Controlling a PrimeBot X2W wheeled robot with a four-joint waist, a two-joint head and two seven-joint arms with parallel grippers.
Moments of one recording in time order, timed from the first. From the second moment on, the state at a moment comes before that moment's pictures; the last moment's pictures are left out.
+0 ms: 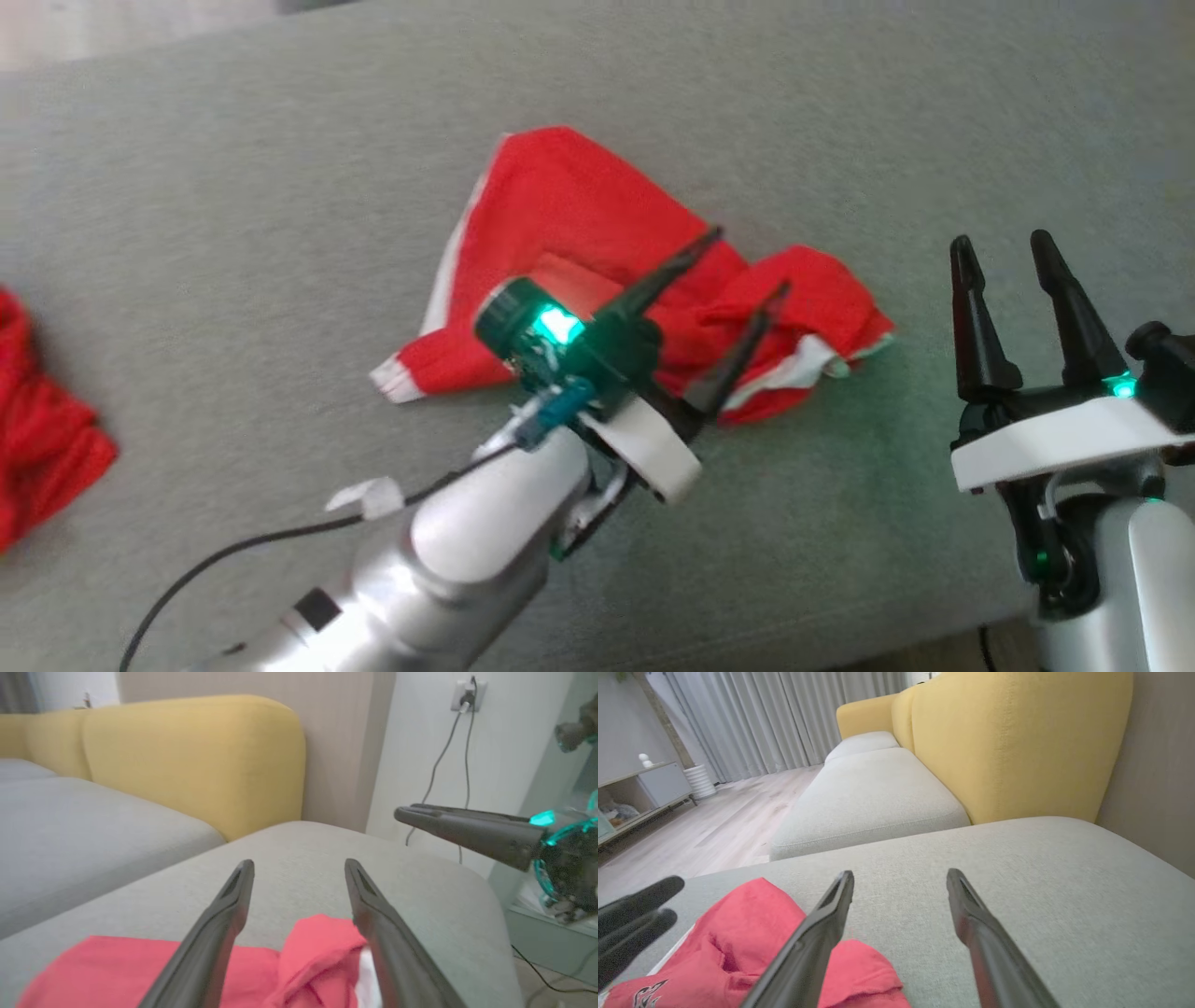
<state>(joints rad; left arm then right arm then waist) -0.71 0.05 -0.98 0.44 -0.47 0.04 -0.20 -0.11 -0.06 -0.01 -0.09 0.25 0.13 0.08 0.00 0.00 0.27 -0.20</state>
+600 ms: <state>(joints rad) -0.40 0.39 -0.53 0.29 -0.54 0.13 -0.25 -0.02 -0.07 -0.02 -0.15 0.23 0.13 0.16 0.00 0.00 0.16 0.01</state>
